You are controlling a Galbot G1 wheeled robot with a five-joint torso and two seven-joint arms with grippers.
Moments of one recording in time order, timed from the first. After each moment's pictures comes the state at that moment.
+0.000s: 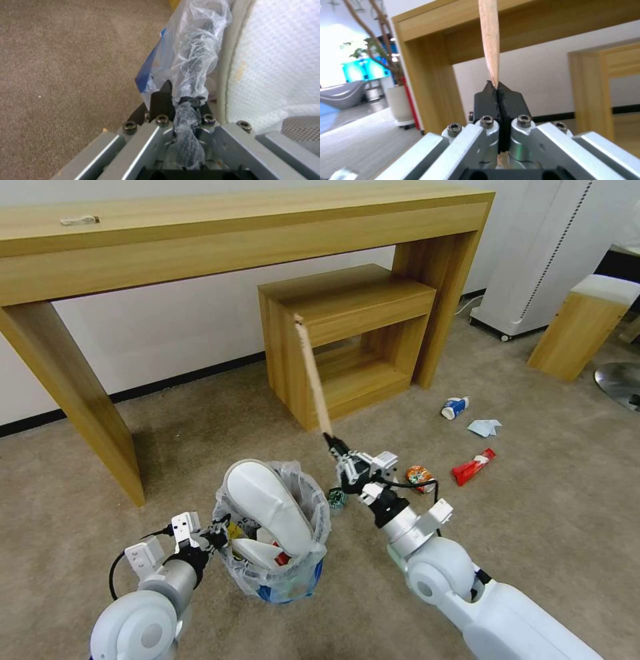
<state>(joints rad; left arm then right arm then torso) 1.54 -1.14 -0.51 -2.19 -1.00 0.45 -0.41 -0.99 0.95 -0.16 1.98 0.73 0.27 -0.02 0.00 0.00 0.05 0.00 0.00</state>
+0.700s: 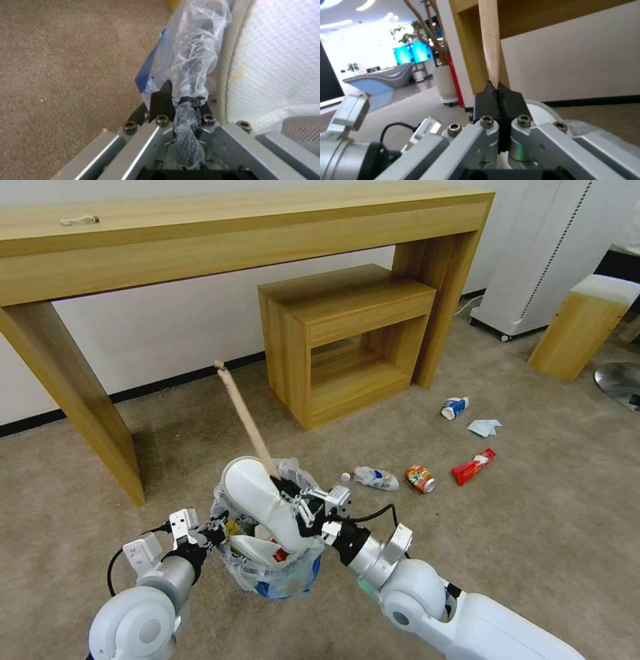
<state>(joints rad) 1.52 -1.14 -0.52 -2.19 -1.01 0.45 -0.41 -0.90 0.92 -0.41 1.96 0.74 0.29 -0.07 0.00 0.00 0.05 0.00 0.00</state>
